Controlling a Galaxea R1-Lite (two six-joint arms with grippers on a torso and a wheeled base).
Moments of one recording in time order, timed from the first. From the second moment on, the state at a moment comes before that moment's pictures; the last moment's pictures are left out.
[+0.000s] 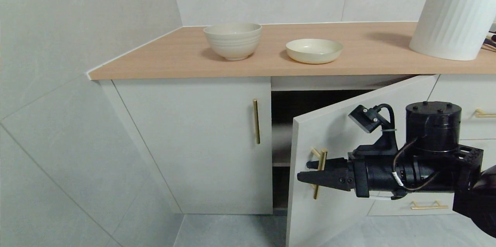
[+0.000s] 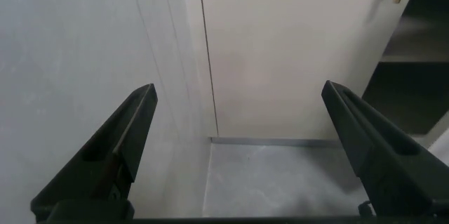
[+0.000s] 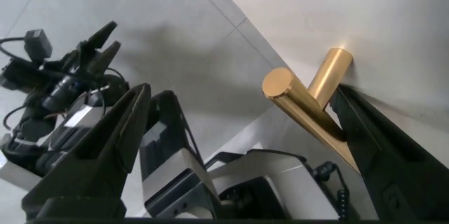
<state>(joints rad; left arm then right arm) 0.00 0.00 0.00 -0.01 0.04 0.03 0.60 1.69 -0.65 -0.78 0.78 0.41</state>
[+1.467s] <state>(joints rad) -0.54 1.54 -0.55 -0.80 -0.17 -0.24 0.63 1.61 -0.60 -0.78 0.77 0.34</state>
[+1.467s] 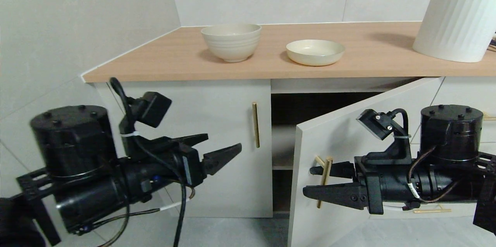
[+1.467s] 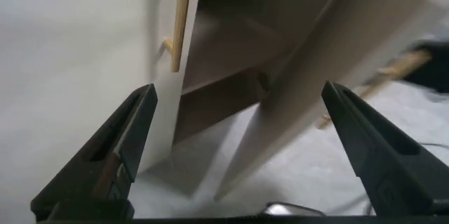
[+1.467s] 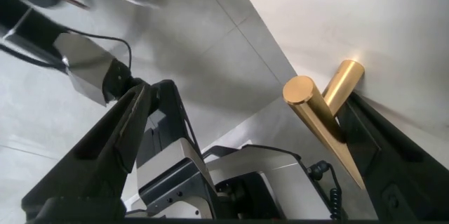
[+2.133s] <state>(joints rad) -0.64 2.02 -0.63 -1.29 -0.03 -0.17 0.64 1.61 -0.59 -0.78 0.76 0.32</state>
